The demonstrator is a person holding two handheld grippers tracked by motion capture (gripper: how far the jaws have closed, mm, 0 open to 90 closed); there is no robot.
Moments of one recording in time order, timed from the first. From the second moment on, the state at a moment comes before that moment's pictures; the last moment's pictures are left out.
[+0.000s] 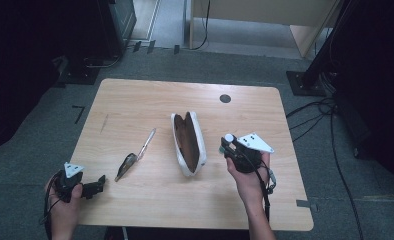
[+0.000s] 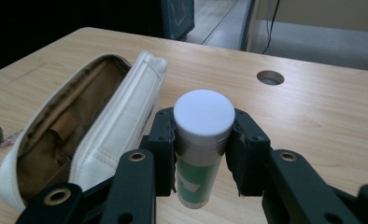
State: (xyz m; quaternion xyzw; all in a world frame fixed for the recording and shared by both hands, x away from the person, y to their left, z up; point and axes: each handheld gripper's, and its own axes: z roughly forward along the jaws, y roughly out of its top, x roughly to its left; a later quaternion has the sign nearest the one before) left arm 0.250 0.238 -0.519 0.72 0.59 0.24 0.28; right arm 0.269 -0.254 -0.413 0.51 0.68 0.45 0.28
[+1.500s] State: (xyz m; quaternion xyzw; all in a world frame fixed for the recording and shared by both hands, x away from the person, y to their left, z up) left arm 0.250 0.238 -0.519 0.72 0.59 0.24 0.28; right arm 0.248 -0.207 -0.383 0.37 0.65 0.59 0.30
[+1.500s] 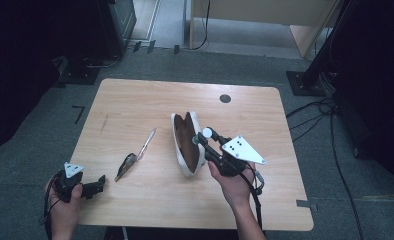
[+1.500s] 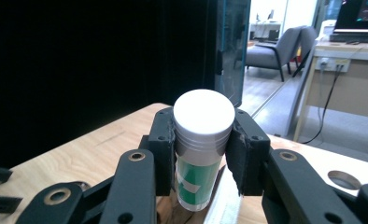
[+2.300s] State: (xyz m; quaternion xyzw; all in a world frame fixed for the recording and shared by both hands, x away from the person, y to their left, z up) left arm 0.250 0.238 -0.519 0.72 0.59 0.24 0.28; right arm 0.257 -0.180 -0.427 0.38 0.72 0.52 0.24
